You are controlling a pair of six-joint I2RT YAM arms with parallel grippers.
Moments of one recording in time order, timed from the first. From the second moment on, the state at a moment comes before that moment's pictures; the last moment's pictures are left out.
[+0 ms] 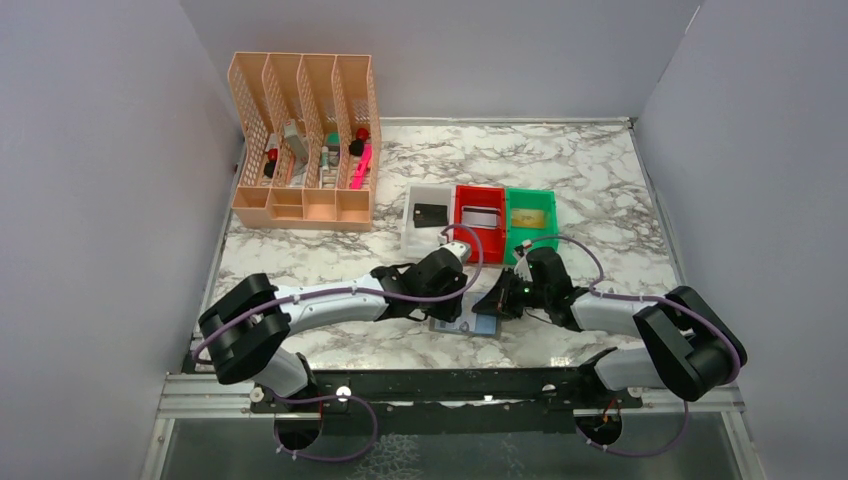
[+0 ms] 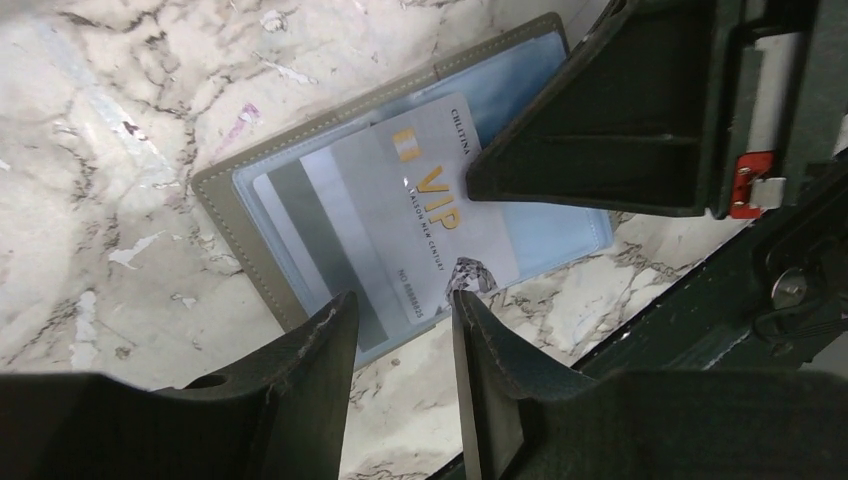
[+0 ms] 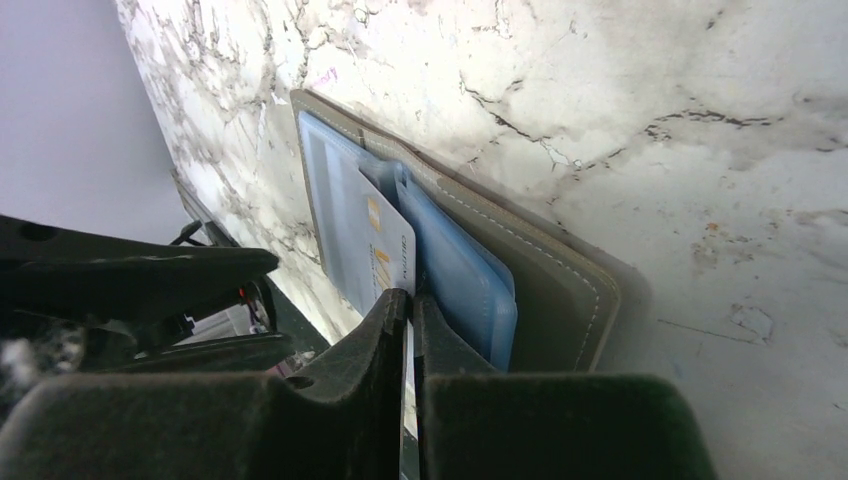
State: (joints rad) left arm -1.06 1.48 0.85 -0.24 -0.06 -0.59; right arm 0.50 1.35 0.30 0.31 -0.50 0.92
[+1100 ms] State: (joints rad) left arm -1.06 1.56 0.80 -0.17 -0.01 -0.62; right arm 0.50 1.38 0.20 0.50 -0.54 1.04
